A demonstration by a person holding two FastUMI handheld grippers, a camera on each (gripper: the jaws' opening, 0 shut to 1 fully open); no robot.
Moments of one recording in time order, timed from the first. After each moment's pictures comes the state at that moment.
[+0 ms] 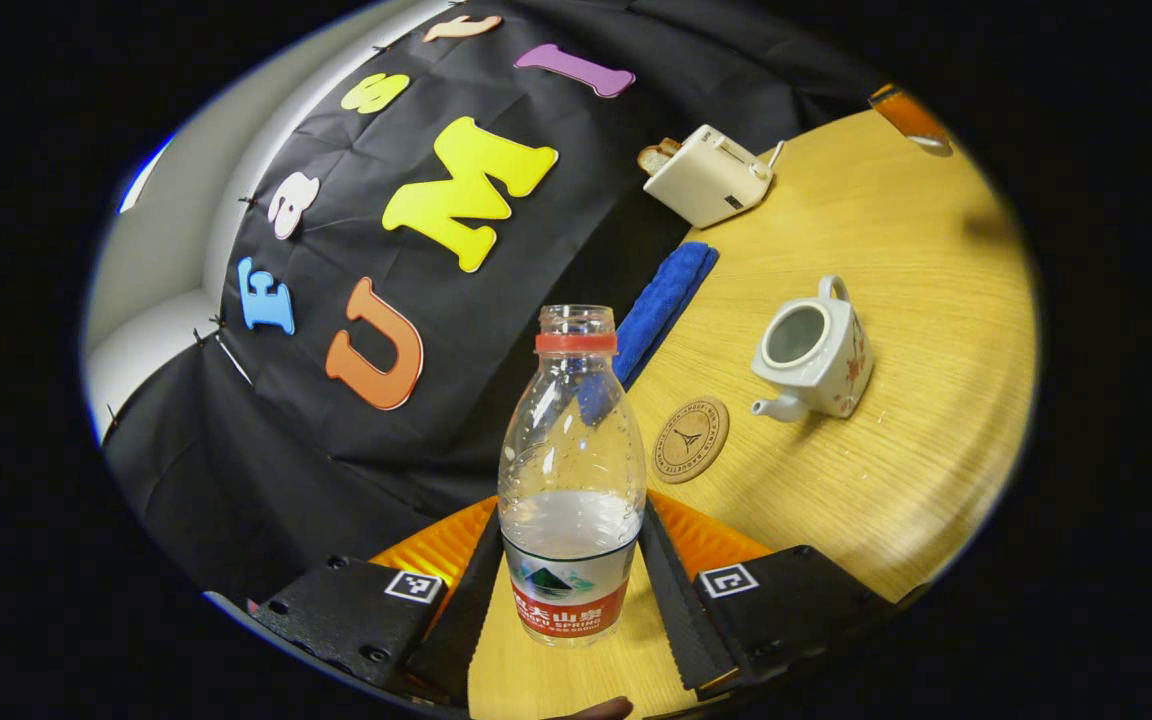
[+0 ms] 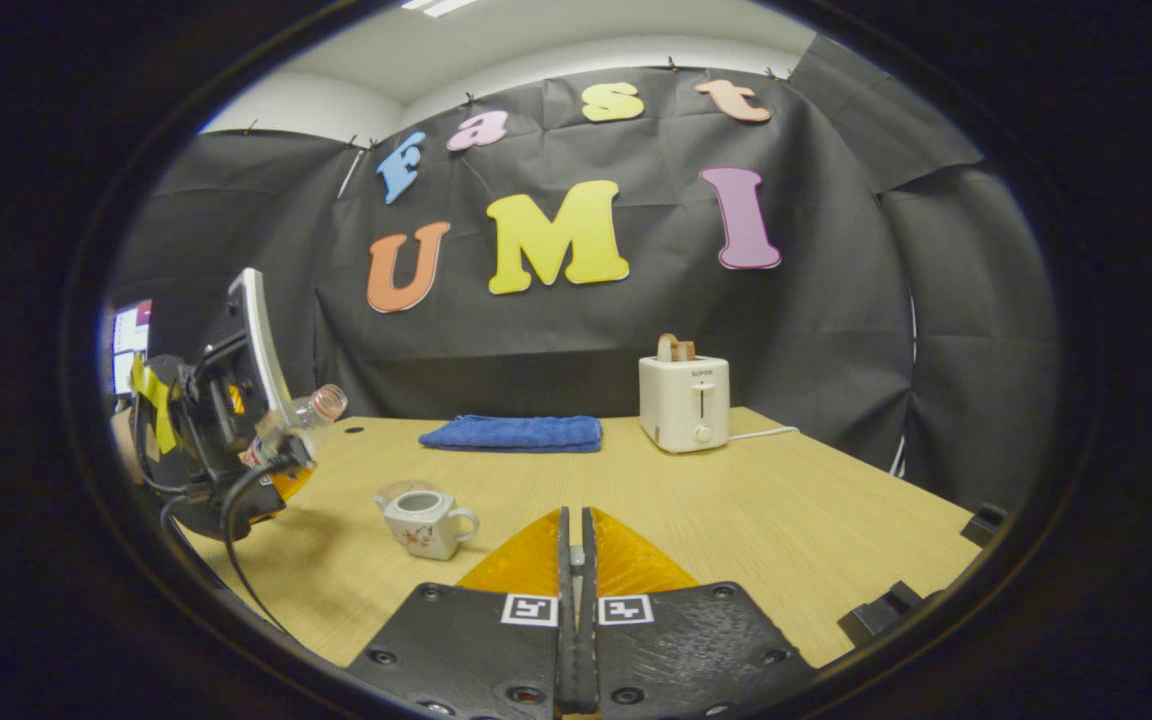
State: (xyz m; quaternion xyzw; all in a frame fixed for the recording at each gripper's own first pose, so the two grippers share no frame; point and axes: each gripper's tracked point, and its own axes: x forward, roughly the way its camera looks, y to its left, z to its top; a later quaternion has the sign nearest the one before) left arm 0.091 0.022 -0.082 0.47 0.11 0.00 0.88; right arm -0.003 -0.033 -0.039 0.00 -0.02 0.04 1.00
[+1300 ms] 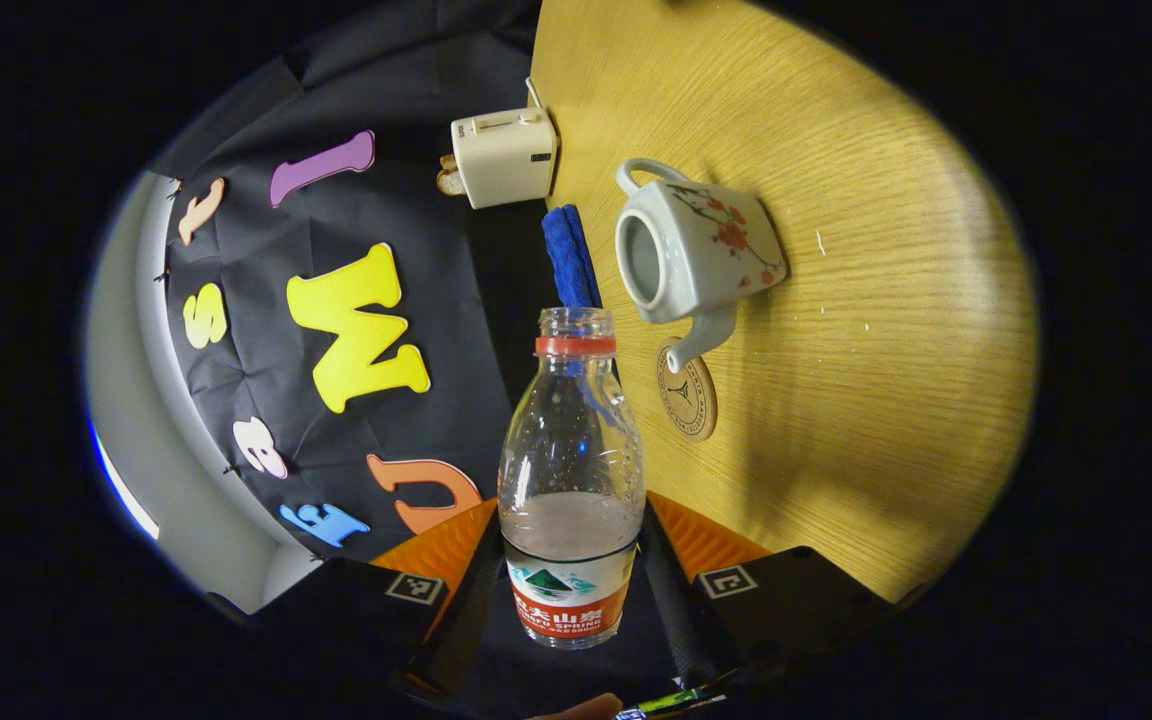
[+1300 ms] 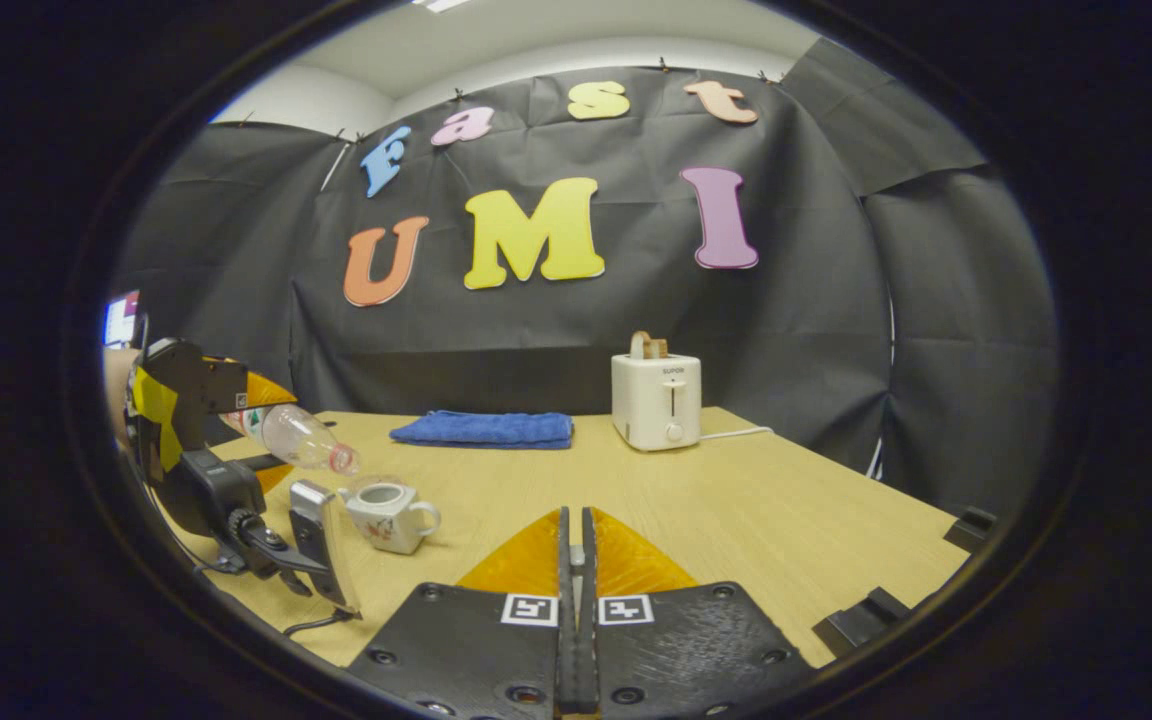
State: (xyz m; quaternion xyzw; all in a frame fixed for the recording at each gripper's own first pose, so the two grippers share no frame) left arm 0.108 -0.008 -0.074 0.77 0.09 -0.02 0.63; right arm 0.004 -0.057 -0.042 0.00 -0.02 0.01 1.00
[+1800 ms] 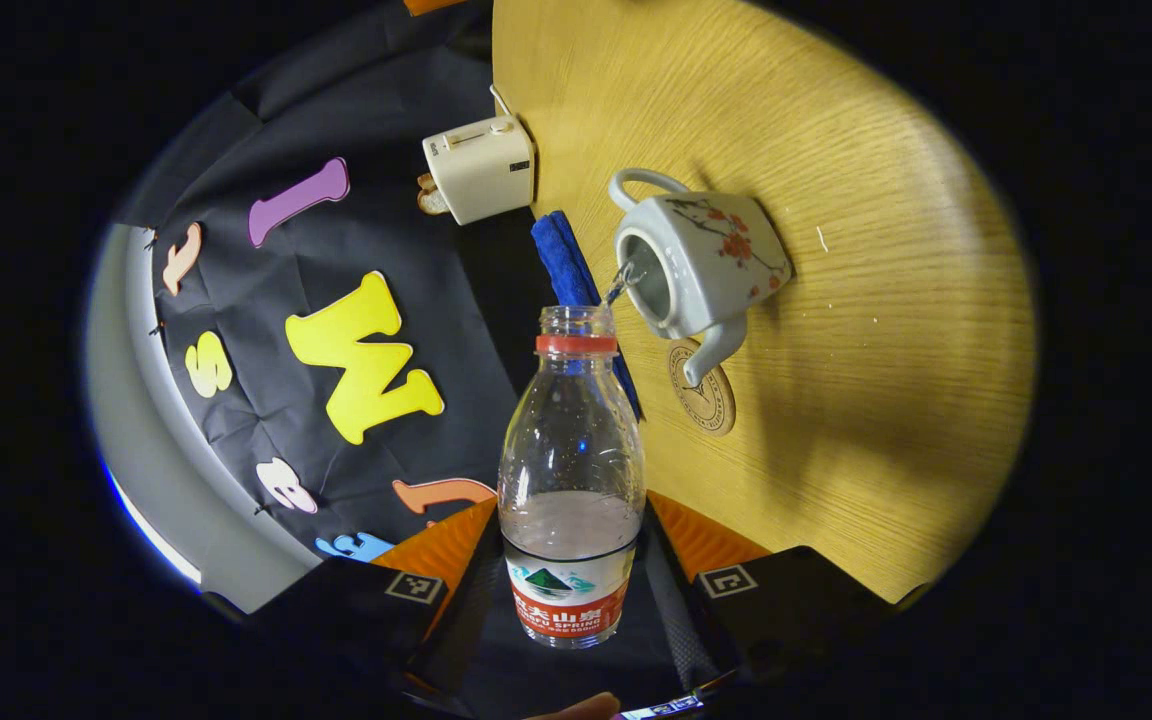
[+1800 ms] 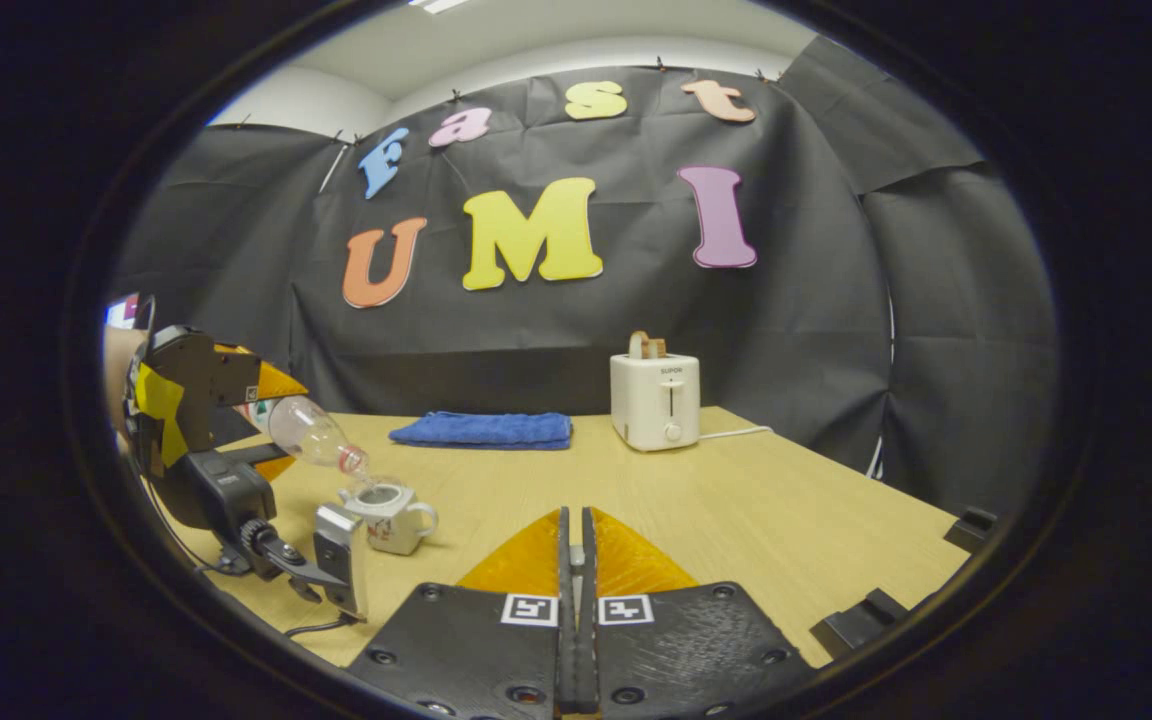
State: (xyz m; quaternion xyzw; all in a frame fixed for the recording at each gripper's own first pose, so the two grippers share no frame) left arm 0.108 -0.023 -0.060 0.81 0.08 -0.01 0.58; right arm 0.004 -0.060 -0.042 0.00 -0.02 0.01 1.00
